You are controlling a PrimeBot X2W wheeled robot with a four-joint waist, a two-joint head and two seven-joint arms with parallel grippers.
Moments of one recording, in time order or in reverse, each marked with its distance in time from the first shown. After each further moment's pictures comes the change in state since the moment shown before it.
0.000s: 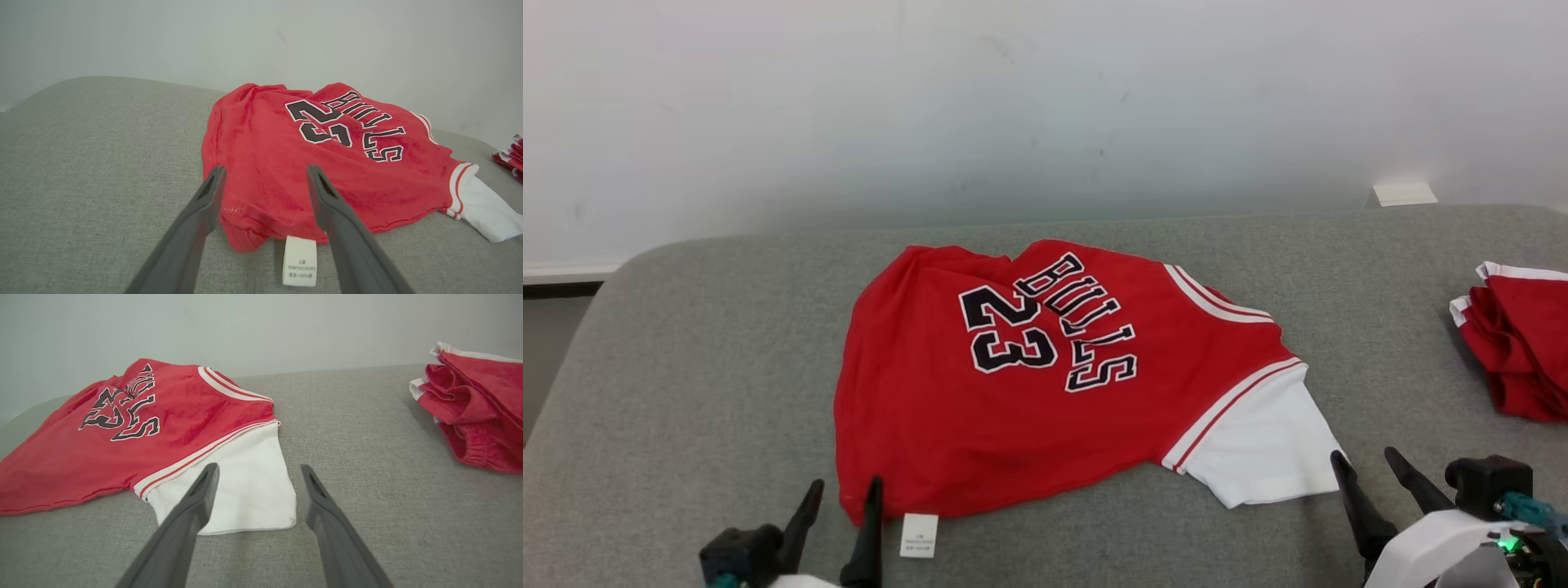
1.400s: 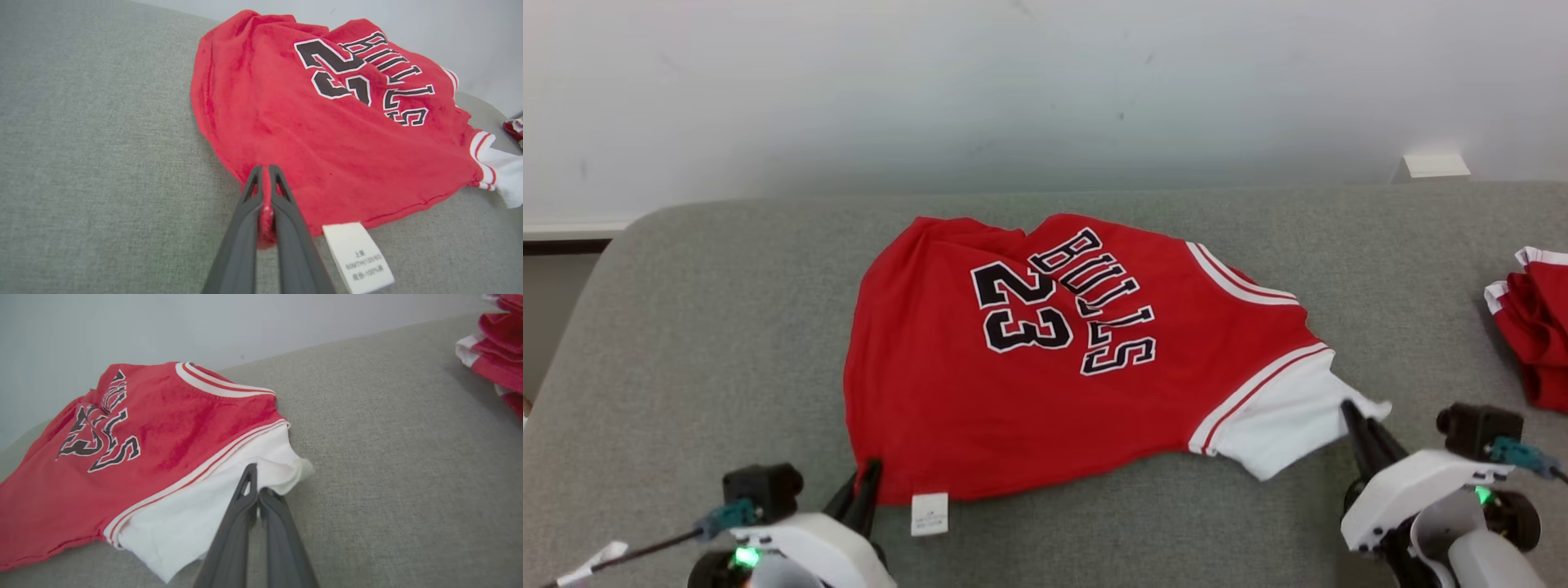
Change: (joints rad) left arm -0.109 0.027 -0.030 0.047 -0.102 -0.022 0.267; right arm -0.190 0.062 -0.013 0.267 0.084 -0.003 -0.001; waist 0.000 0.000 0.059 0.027
